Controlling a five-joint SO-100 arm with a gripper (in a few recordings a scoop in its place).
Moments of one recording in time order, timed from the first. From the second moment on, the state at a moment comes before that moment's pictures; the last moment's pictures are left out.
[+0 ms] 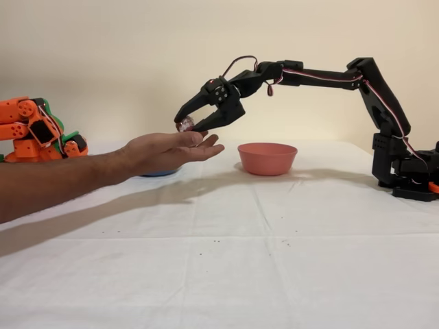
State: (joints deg) arm -6.3 54.4 45.1 37.7 -13.4
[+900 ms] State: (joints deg) arm -5.6 53.6 45.1 37.9 -11.5
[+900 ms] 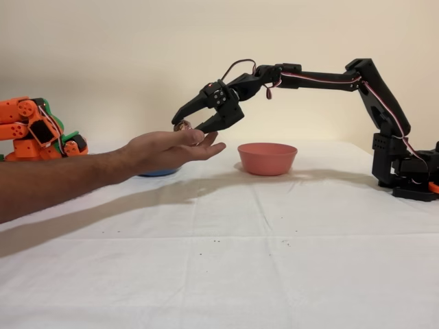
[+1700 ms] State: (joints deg) arm -3.2 74.6 60.9 42.4 -4.7
